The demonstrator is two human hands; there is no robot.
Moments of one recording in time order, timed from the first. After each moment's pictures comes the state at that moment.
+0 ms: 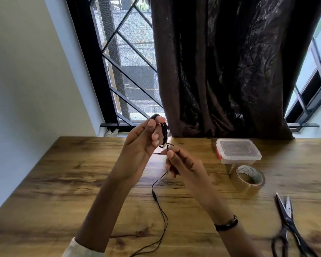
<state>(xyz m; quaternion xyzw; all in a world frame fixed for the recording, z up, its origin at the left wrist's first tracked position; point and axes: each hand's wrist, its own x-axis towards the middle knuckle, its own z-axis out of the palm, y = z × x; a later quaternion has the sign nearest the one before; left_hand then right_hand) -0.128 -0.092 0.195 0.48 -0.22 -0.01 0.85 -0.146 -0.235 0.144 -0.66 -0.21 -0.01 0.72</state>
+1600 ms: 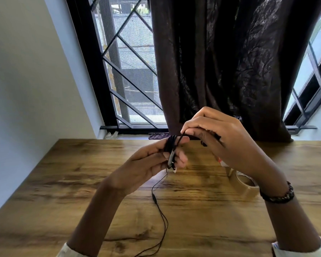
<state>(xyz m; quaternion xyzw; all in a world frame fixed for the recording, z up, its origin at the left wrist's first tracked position) -0.139 -0.079 0.184 0.55 -0.35 -0.19 0.73 -0.137 -0.292 0.247 -0.83 -0.40 -0.23 0.32</state>
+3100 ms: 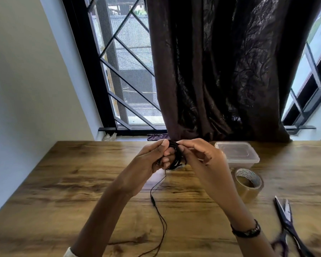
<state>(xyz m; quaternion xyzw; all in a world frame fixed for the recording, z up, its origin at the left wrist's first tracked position) -0.142 -0.100 0.193 0.57 -0.20 -0.13 0.79 -0.147 -0.264 0.175 -0.76 -0.20 -0.20 0.58</state>
